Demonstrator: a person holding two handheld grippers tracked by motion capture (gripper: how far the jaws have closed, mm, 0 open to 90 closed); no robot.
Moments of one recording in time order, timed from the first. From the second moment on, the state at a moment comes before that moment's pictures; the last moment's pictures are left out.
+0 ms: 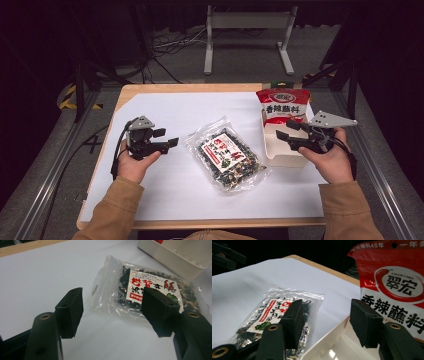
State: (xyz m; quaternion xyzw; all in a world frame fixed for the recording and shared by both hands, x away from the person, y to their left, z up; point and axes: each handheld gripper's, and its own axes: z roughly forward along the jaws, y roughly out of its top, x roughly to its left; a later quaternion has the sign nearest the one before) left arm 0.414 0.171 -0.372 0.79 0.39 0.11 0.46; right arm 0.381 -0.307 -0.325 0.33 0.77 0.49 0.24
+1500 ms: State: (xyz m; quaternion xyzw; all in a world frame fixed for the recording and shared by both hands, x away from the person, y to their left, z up) left arm 0.485 0.146 -0.439 0.78 0.45 -0.02 0.43; right arm 0.344 -0.288 -0.327 0.29 0.79 0.49 0.24
